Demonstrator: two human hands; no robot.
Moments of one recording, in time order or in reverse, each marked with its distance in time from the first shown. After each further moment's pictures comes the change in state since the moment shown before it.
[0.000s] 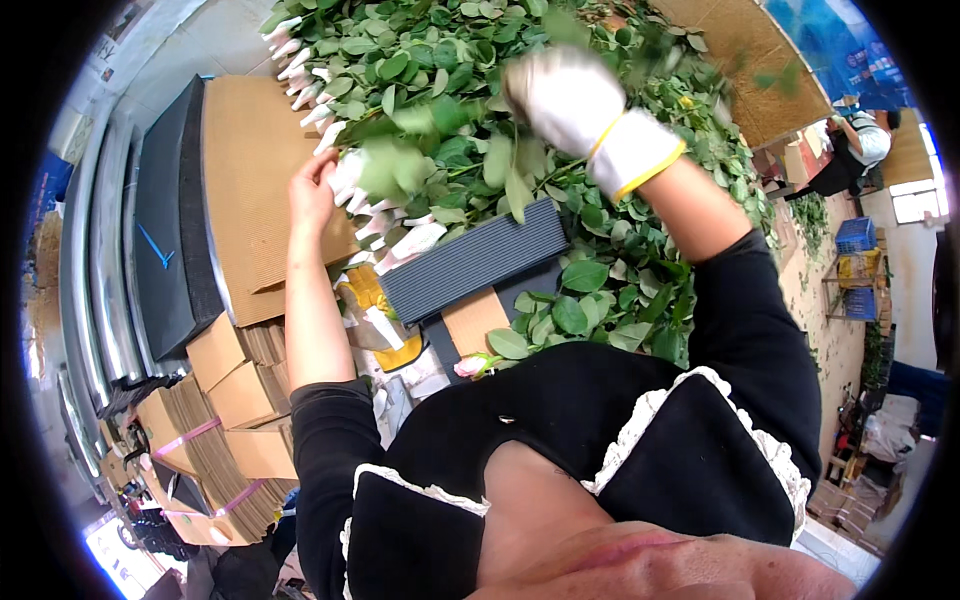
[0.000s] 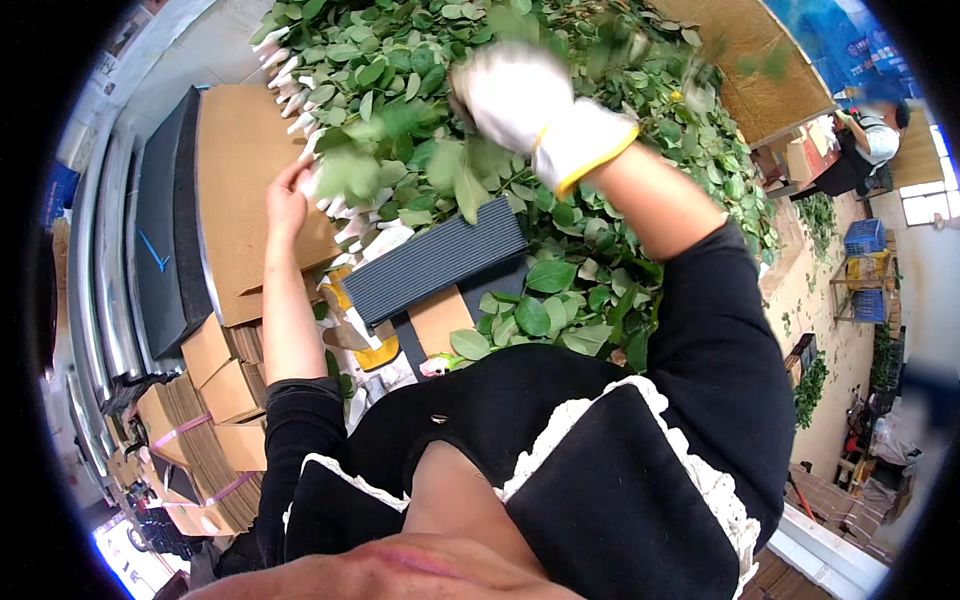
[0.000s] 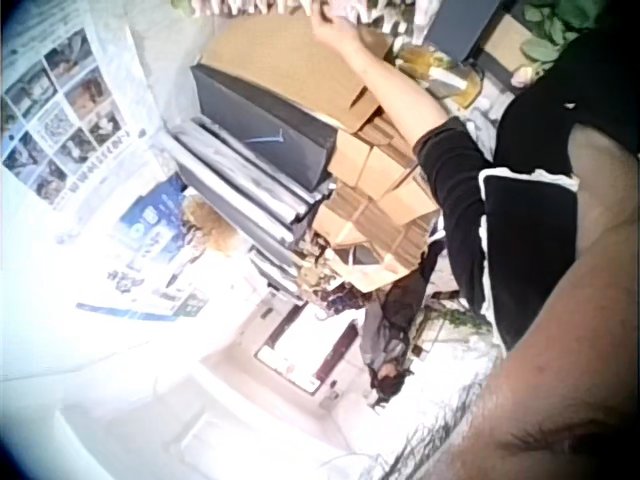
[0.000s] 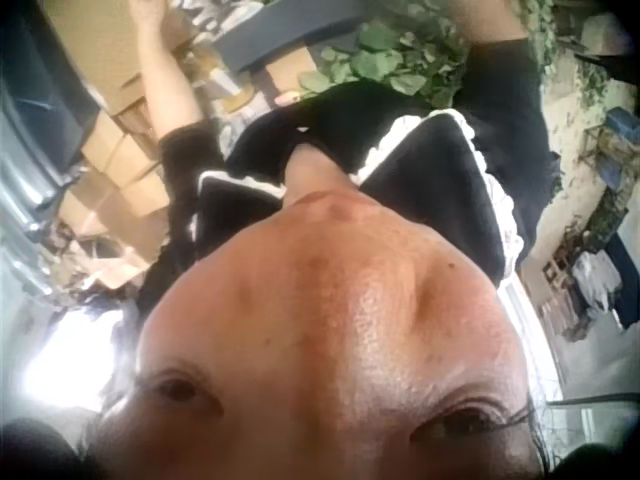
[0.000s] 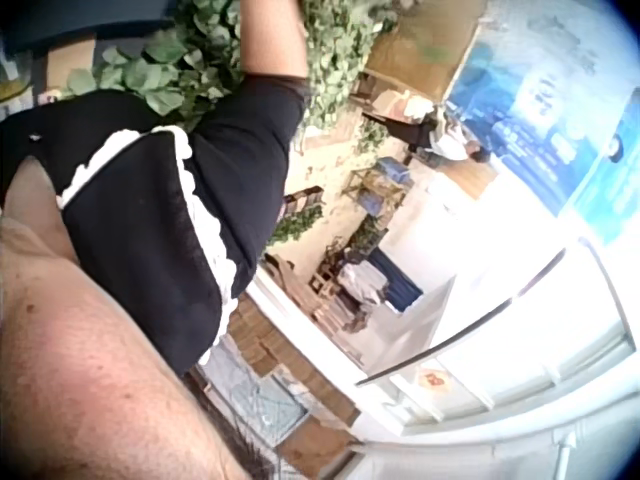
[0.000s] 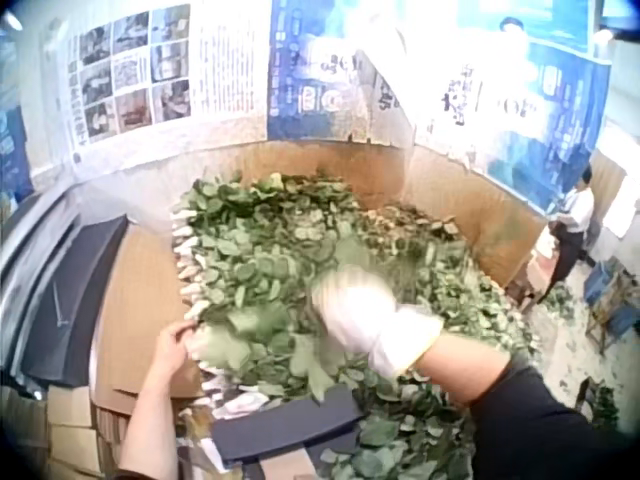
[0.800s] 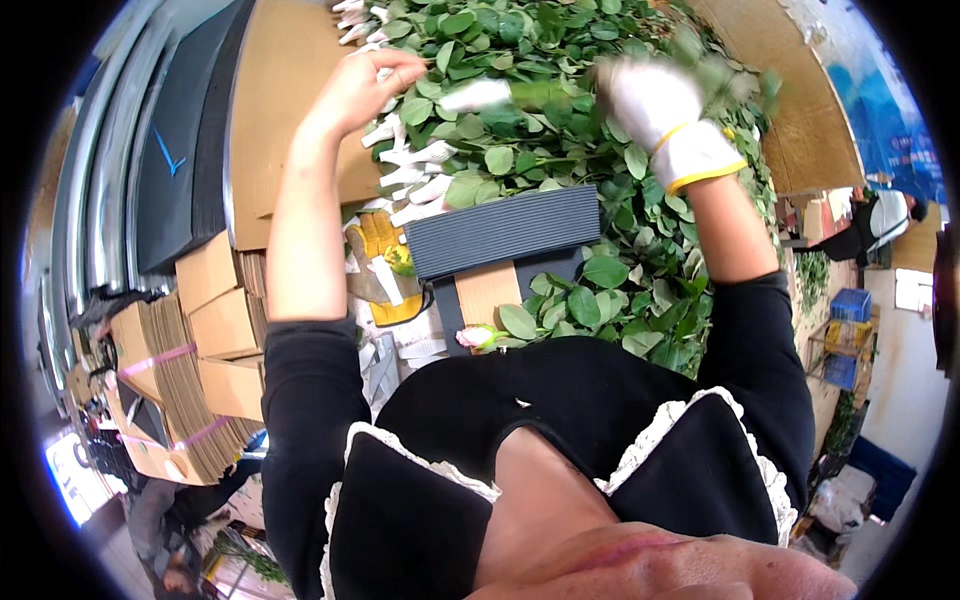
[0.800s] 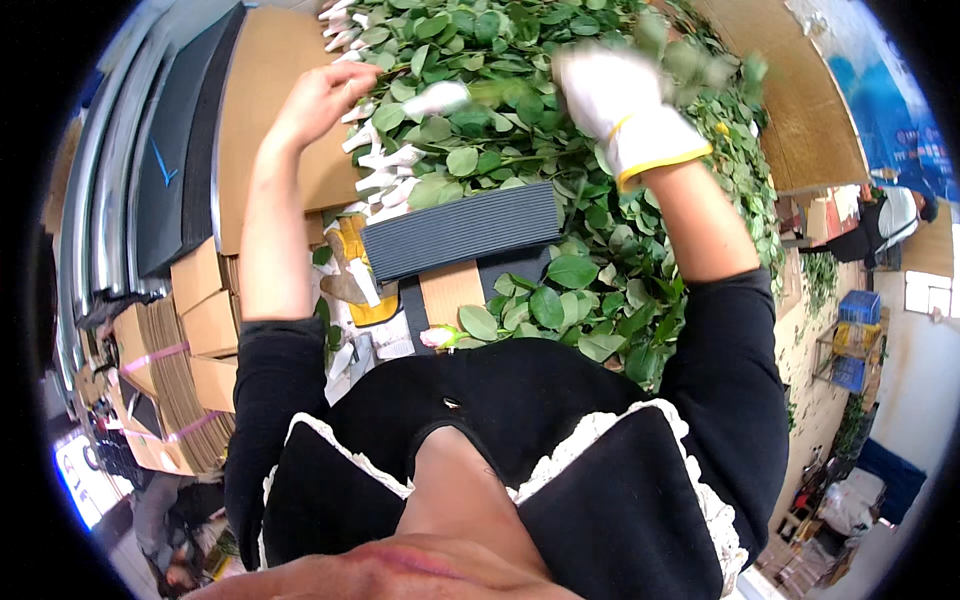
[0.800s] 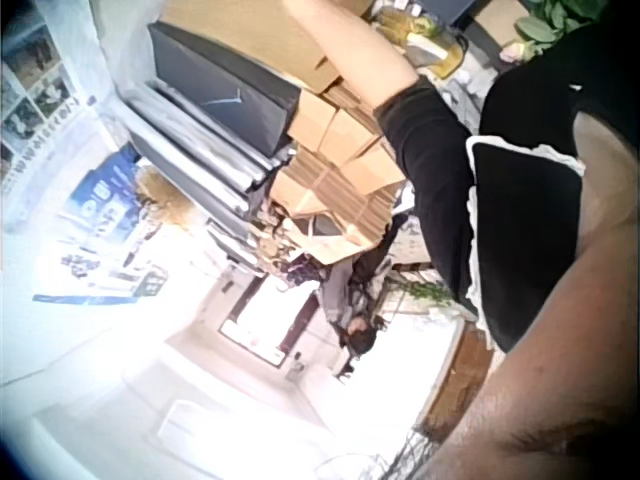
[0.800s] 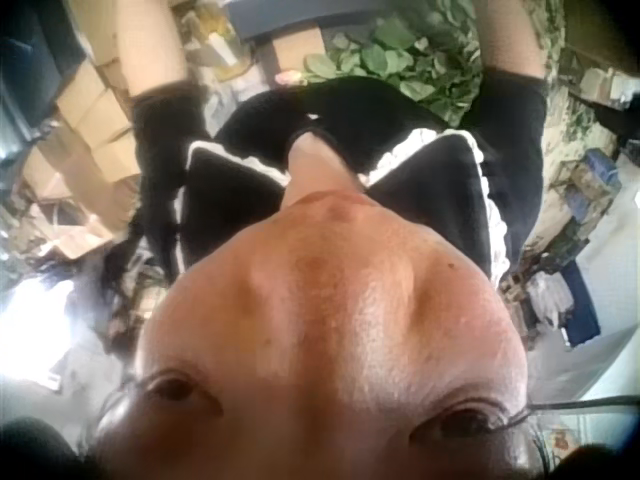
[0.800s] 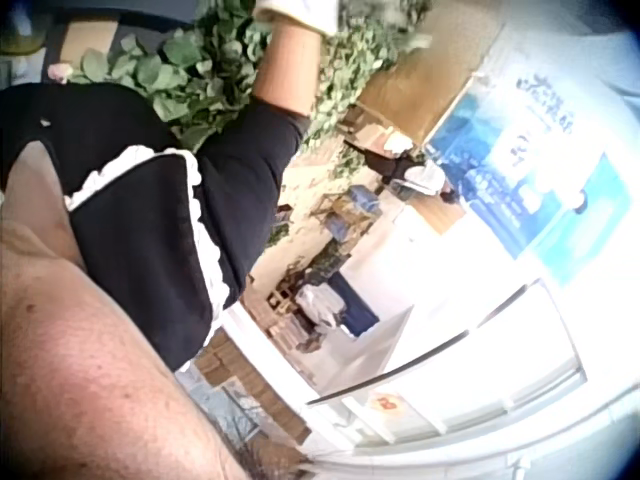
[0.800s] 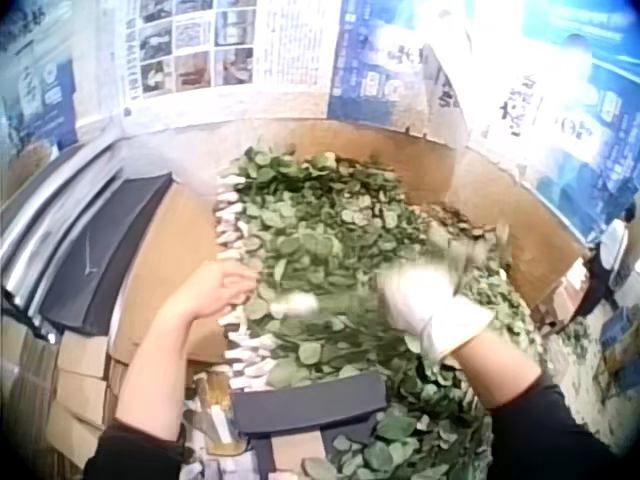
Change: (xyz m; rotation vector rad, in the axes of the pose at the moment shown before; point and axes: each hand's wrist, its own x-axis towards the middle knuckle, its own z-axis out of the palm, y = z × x) left_hand 0.015 0.126 -0.002 0.307 -0.296 0.252; right_hand -0.001 0.014 -0.007 -0.123 -0.493 0.130
